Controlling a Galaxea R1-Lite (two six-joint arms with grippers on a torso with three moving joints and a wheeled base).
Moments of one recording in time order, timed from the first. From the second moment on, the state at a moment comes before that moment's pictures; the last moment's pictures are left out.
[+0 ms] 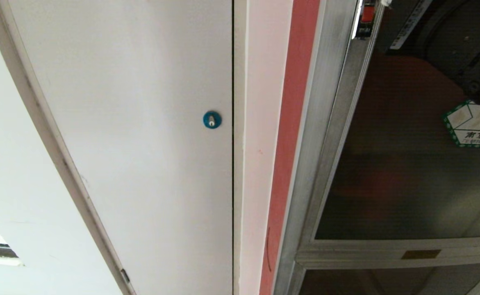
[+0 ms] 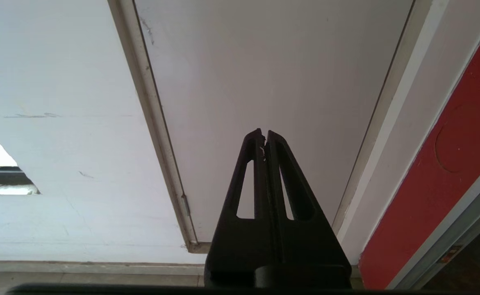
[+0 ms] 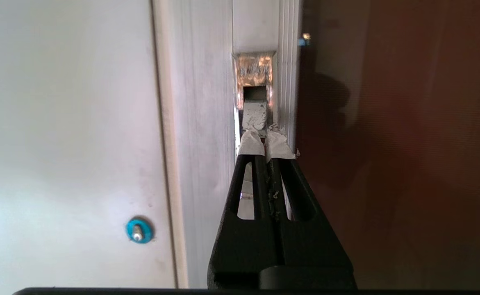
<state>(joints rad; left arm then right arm) -0.01 0.00 0.00 0.01 0.00 0.00 0.79 1.45 -1.13 -0.87 -0.61 -0.30</state>
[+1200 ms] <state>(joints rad) -0.01 0.00 0.00 0.01 0.00 0.00 0.87 1.44 -1.11 -0.89 -0.69 -0.30</state>
